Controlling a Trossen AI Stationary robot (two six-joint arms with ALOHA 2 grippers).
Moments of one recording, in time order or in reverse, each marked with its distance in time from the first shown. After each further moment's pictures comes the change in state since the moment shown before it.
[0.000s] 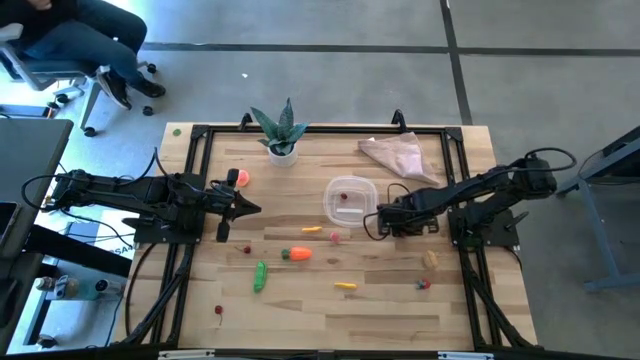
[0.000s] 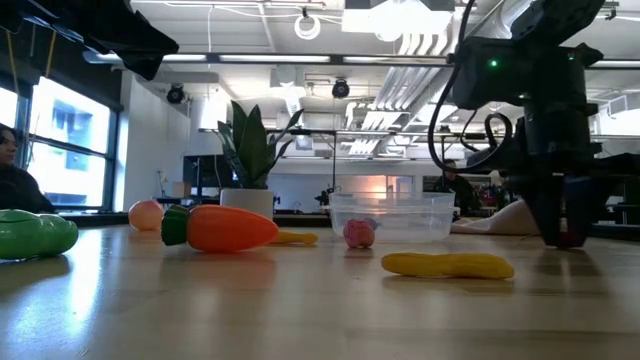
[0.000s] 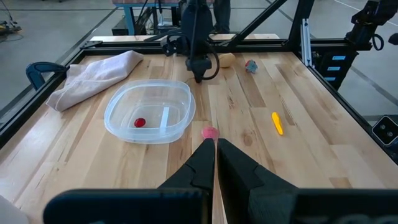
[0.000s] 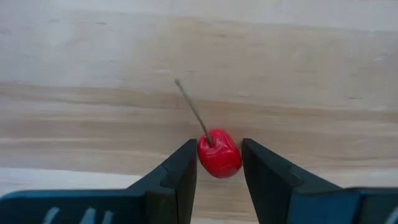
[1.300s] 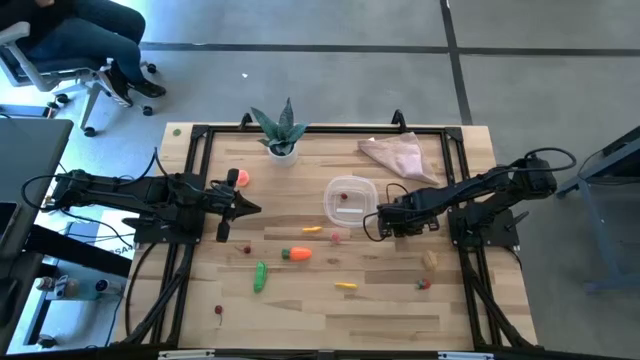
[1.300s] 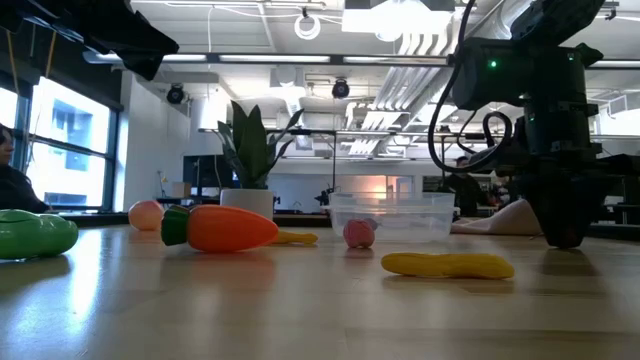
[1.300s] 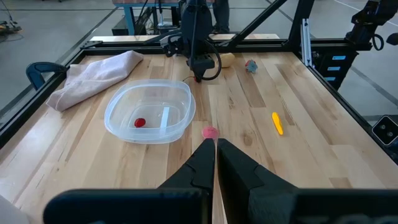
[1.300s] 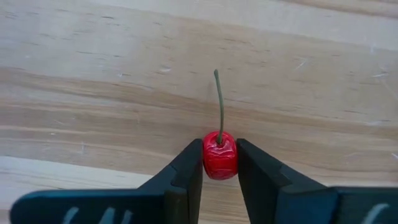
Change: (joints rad) left arm 0.000 0.000 0.000 0.000 0.000 0.000; right arm 0.000 0.000 0.000 -0.003 0.005 -0.082
